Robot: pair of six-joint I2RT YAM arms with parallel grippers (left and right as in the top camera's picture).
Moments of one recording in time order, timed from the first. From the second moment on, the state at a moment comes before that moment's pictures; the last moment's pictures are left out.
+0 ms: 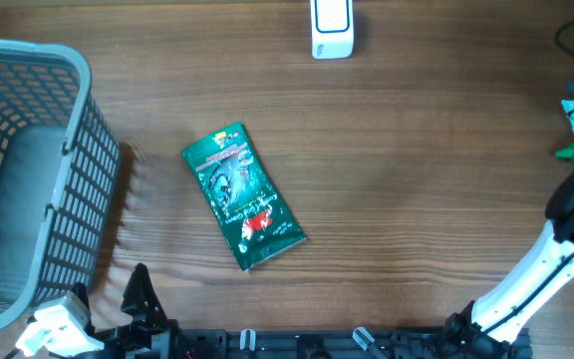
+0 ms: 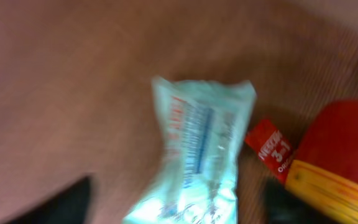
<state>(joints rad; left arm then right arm) -0.02 0.01 0.90 -1.19 -0.13 -0.39 -0.53 2.22 1.79 -0.46 0.28 0.38</state>
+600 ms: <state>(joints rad) -0.02 0.01 0.90 -1.19 -0.13 -0.39 0.44 1.79 1.50 -0.73 -0.38 0.08</state>
